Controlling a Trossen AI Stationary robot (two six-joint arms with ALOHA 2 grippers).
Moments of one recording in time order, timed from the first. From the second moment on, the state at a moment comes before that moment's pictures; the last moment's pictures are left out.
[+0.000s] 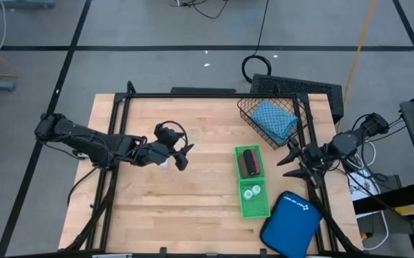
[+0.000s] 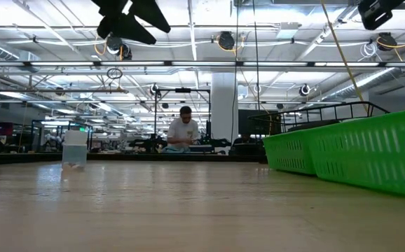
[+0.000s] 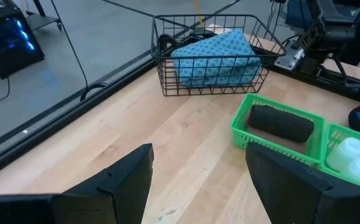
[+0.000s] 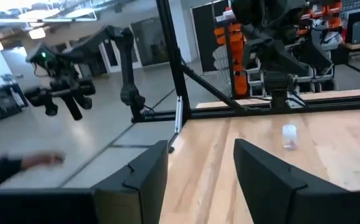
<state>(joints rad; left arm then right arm) -0.23 1.26 0.97 -0.28 -0.71 -0.48 0.54 0.29 0.43 -0.13 0.18 0.23</state>
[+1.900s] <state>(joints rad) -0.23 1.26 0.97 -0.27 -0.69 -0.48 0.54 0.00 0.32 -0.10 -0.24 0.40</state>
